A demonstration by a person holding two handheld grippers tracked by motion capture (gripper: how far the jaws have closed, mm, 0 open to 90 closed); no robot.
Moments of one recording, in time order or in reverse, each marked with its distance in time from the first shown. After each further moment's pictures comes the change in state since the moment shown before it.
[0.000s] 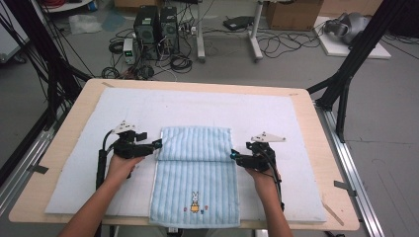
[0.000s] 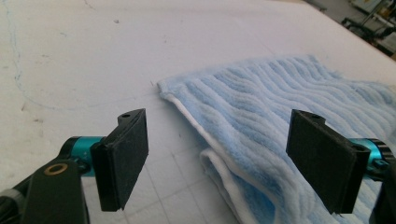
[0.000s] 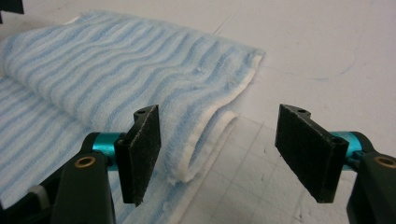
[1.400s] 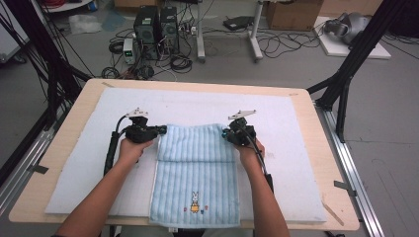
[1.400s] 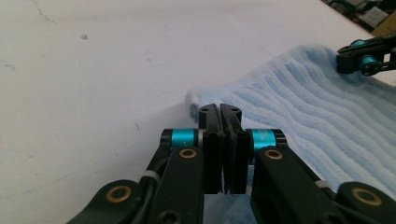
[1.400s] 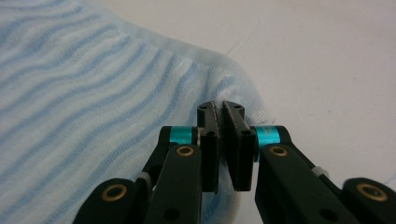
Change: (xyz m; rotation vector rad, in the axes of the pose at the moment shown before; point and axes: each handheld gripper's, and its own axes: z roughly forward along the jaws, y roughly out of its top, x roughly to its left) left arm 0.010 0.028 0.037 0.045 -0.099 0.037; right arm -0.005 0.058 0.076 0.137 0.011 -0.156
